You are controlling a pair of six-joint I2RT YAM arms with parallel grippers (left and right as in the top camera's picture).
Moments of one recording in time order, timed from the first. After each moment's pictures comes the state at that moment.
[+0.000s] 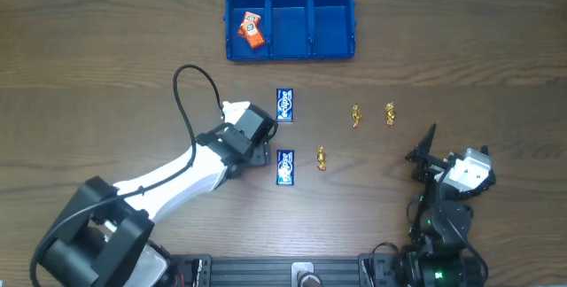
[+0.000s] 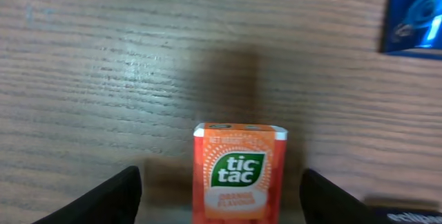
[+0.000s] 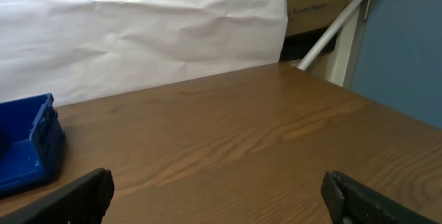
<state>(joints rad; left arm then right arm) -0.68 1.59 0.74 -0.37 -0.20 -0.72 0.08 0.01 0.01 -0.05 0.51 0.07</state>
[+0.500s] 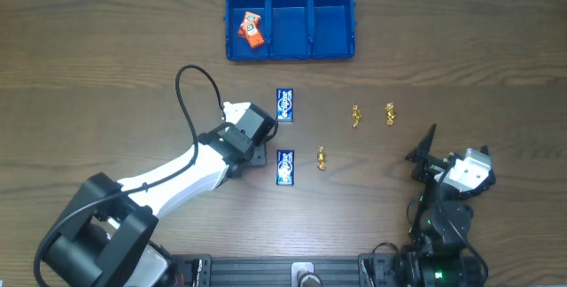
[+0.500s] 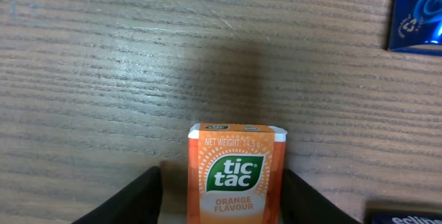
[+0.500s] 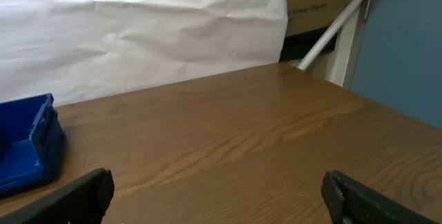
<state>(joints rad) -0.68 1.61 0.74 -0.36 -0.18 -0.72 0.08 0.01 0.01 -0.05 0.51 0.07</state>
